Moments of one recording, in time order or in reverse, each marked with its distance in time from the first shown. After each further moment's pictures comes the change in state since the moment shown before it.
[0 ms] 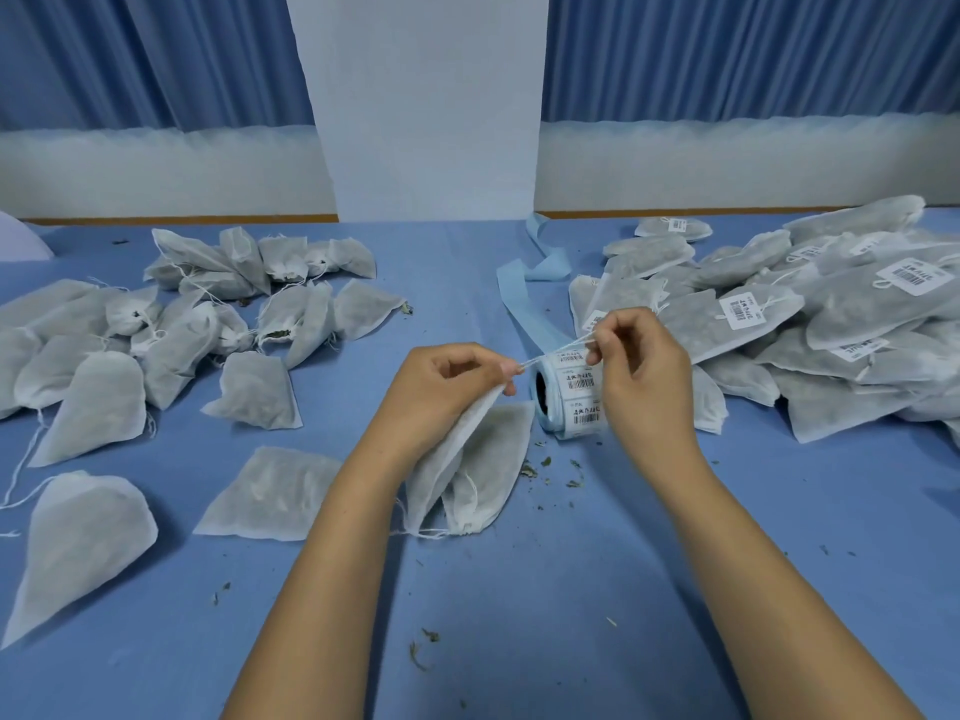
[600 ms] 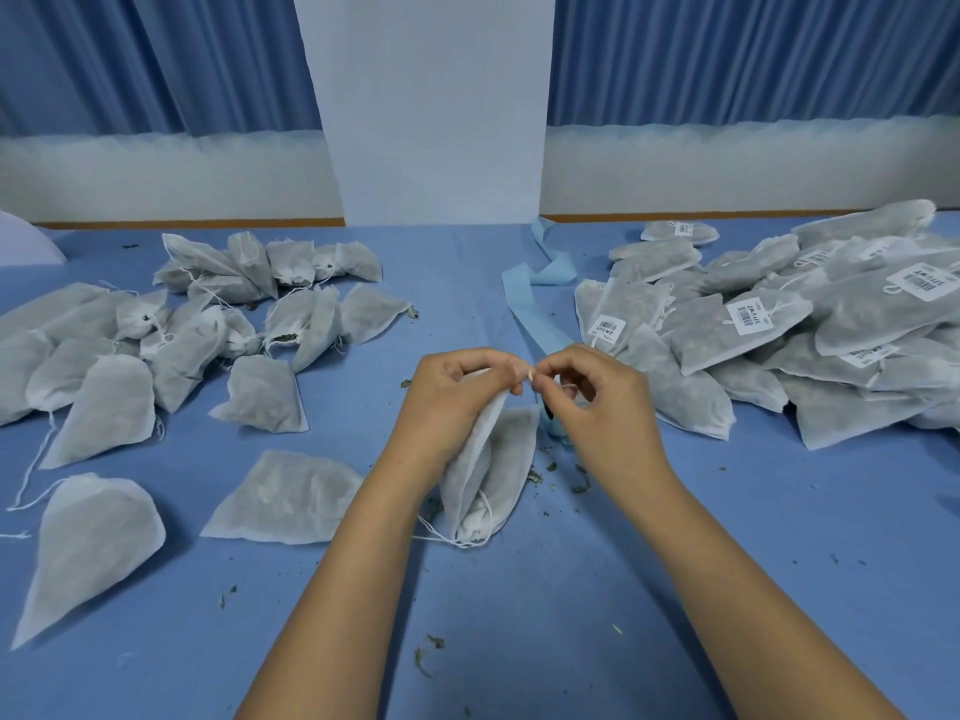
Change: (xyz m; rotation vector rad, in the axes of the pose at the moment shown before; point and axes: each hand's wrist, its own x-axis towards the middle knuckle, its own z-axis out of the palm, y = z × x) left_hand -0.002 0.003 0.011 -0.103 0.068 0.045; right_hand -0.016 -0.010 0.013 -0.080 -0.216 -0.115
